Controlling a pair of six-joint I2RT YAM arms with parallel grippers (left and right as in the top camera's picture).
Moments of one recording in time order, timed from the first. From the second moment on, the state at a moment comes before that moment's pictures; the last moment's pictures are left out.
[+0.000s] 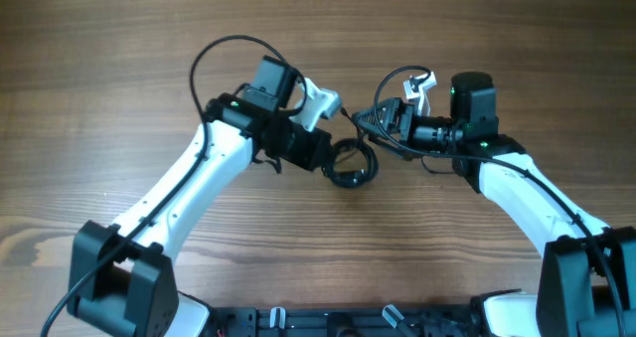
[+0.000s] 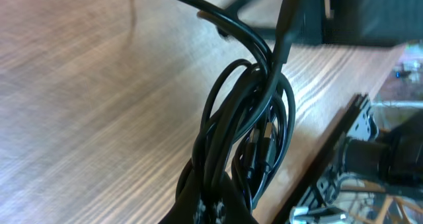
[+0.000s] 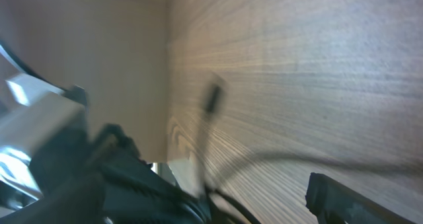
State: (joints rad) left arm -0.46 1.63 1.22 -0.81 0.59 0.00; right arm 0.17 1.53 0.79 0.04 -0.97 0.79
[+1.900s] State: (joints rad) left arm -0.47 1.70 1.21 -0.22 0.66 -0.79; right arm 0.16 1.27 0.78 -0.10 -0.43 0.68
